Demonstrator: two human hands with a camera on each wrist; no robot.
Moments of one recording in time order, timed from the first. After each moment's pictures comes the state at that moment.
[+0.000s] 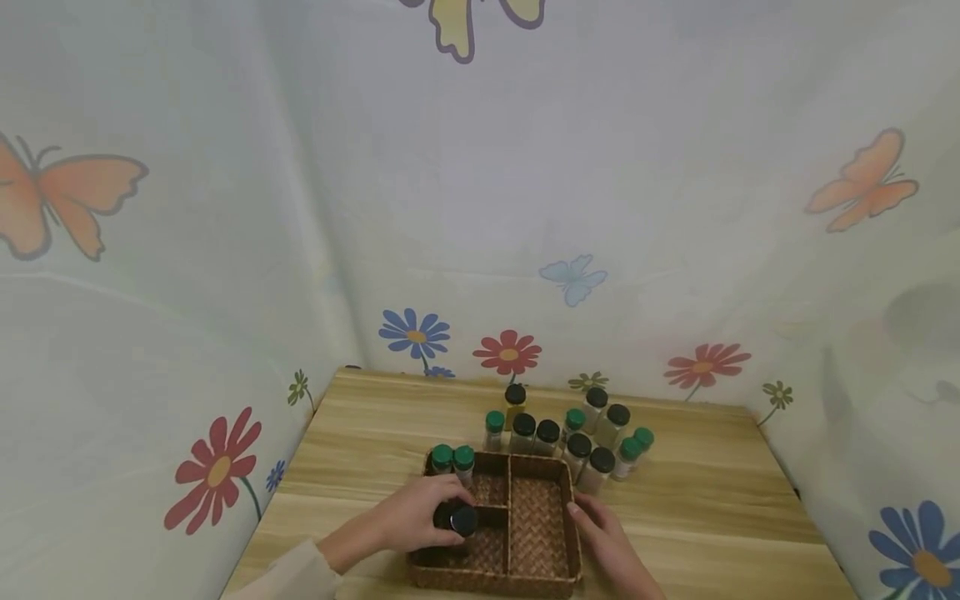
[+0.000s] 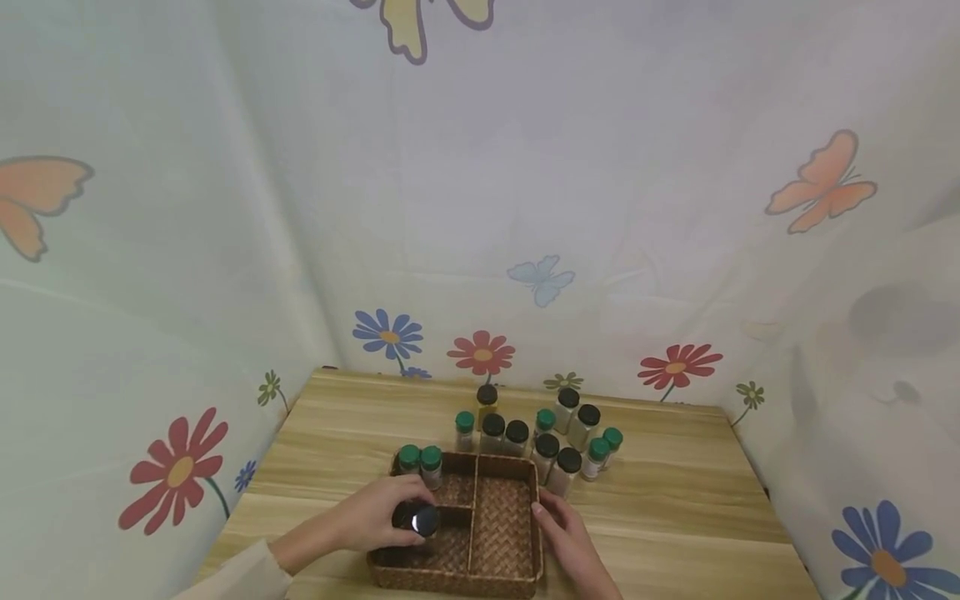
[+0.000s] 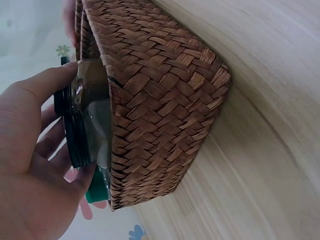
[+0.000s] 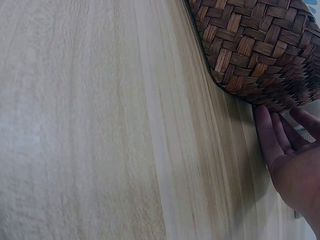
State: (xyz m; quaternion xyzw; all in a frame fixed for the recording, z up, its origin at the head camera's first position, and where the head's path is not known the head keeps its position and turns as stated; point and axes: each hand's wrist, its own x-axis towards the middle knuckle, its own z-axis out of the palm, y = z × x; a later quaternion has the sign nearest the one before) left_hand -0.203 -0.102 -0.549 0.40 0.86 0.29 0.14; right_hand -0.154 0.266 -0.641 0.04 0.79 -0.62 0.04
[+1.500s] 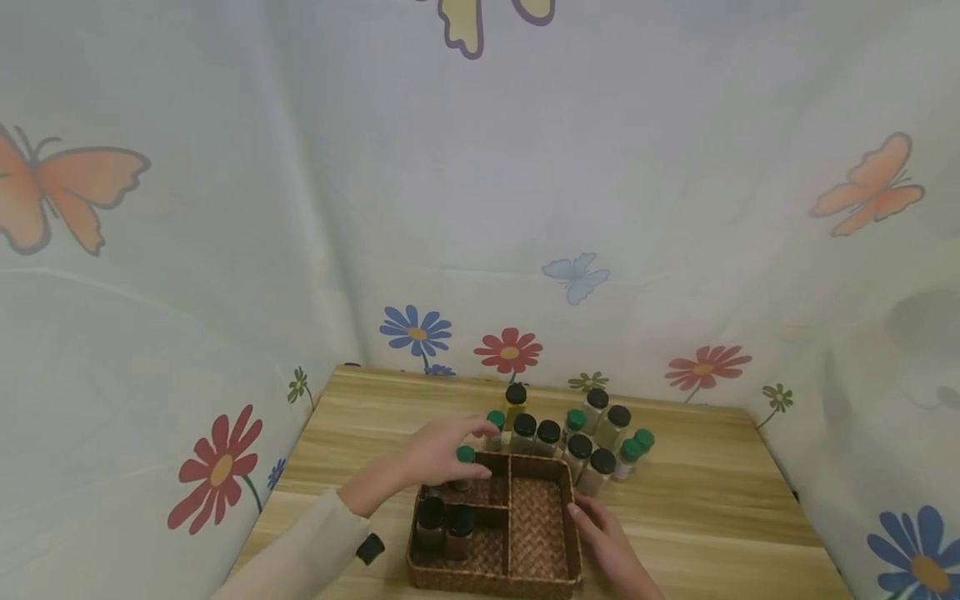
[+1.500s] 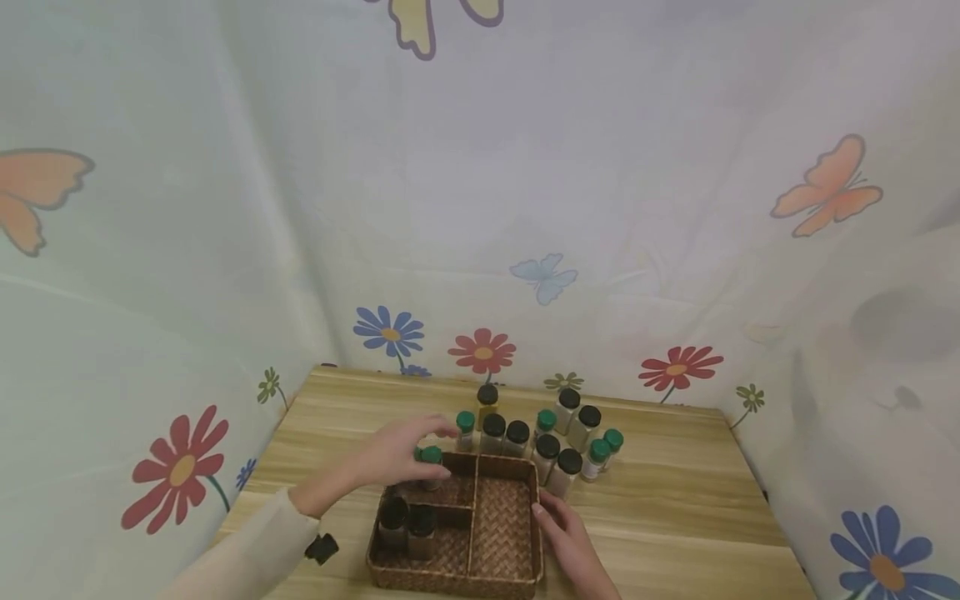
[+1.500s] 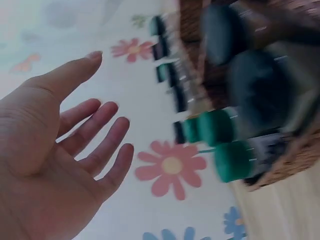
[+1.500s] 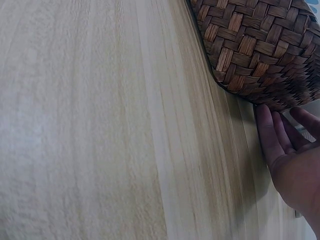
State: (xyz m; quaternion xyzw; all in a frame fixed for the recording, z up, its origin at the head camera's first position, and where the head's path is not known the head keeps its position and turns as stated) left_hand -0.242 -0.067 -0.469 0.38 0.88 0.27 0.08; right_hand -0.153 0.266 -0.639 0.05 0.78 -0.62 0.05
